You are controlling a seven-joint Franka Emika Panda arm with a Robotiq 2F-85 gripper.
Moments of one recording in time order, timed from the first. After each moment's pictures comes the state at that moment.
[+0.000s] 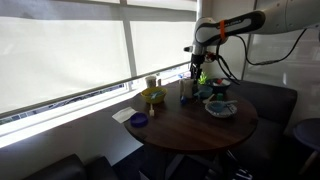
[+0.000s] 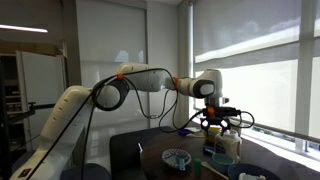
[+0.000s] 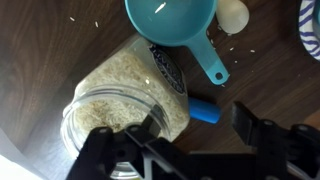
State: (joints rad) arm -0.13 0.47 0.00 -1.29 0.04 1.89 -0.96
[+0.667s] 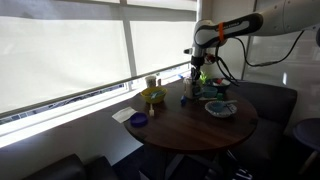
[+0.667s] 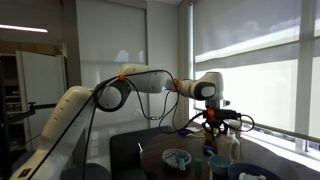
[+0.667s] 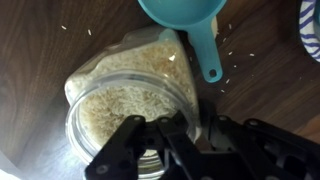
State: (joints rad) arm -0.13 0.49 0.00 -1.28 0.04 1.87 -0.93
